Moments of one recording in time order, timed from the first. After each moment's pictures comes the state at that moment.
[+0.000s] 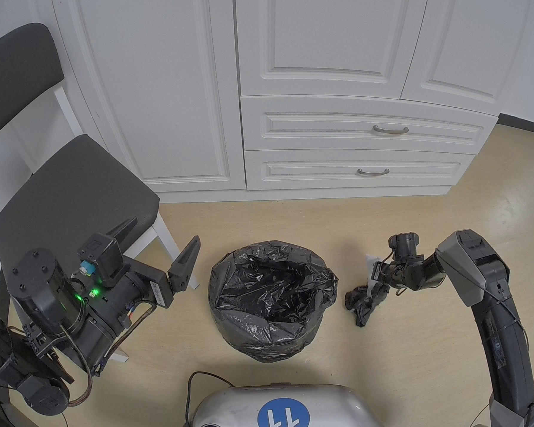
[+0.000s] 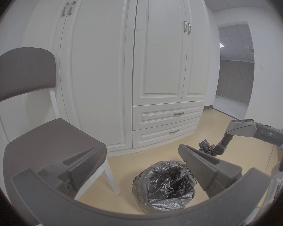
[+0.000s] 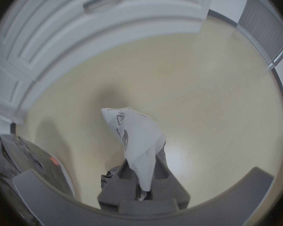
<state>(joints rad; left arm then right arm) -0.61 1.68 -0.23 -1.53 0.28 0.11 0.09 2.86 -1.79 -0.34 -0.10 0.37</state>
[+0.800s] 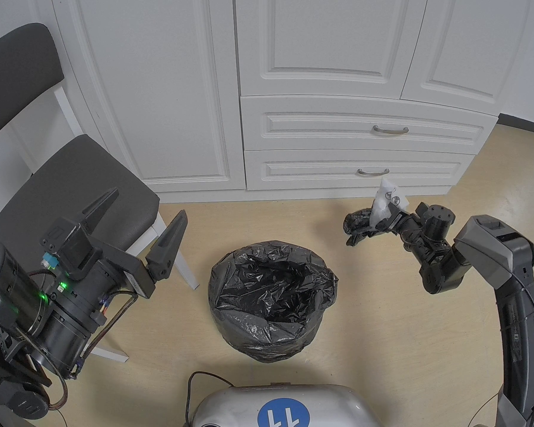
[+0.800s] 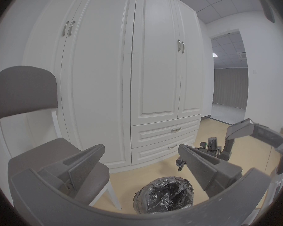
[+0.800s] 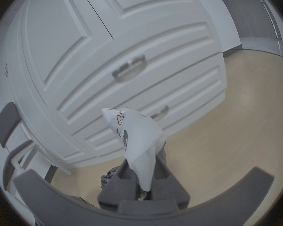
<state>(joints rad) -0.65 1.53 -0.24 -1.53 0.28 0.19 0.08 2.64 -1.38 -1.33 0.05 0.46</state>
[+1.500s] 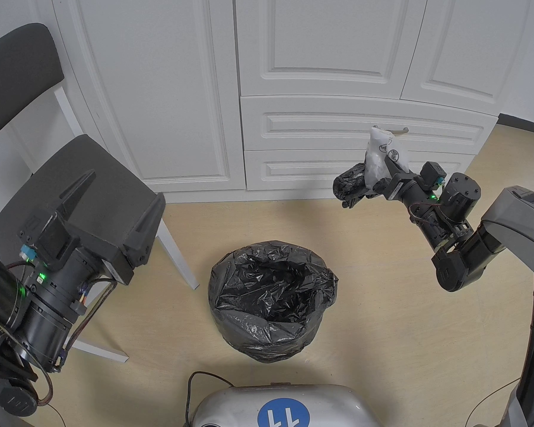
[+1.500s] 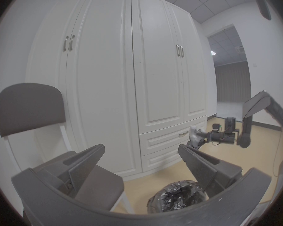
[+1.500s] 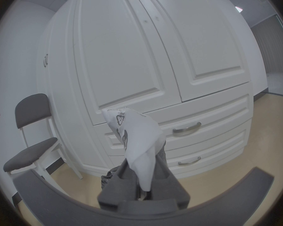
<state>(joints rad) -0.62 1.46 -0.24 -1.53 0.28 0.29 0.23 2.24 -1.03 -1.55 0.03 0.18</state>
